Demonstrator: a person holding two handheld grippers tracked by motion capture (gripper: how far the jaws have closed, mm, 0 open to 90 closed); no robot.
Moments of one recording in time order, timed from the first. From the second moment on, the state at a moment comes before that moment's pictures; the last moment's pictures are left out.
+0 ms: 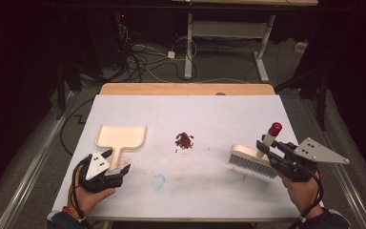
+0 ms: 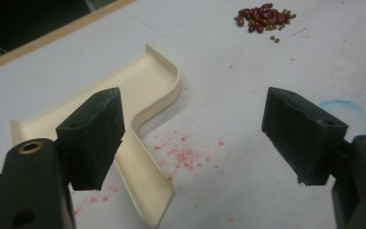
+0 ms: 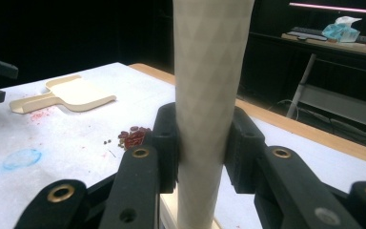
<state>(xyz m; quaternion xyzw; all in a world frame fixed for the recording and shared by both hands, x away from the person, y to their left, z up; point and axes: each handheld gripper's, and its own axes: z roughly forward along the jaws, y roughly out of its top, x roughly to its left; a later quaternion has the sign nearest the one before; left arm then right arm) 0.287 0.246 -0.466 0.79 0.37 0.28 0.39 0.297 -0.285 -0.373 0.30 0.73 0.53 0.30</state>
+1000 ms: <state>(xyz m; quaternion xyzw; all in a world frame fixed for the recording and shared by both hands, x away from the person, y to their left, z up) 0.352 0.257 -0.495 0.77 0.55 0.17 0.29 0.305 -0.280 -0.375 0.31 0.72 0.53 0.32</state>
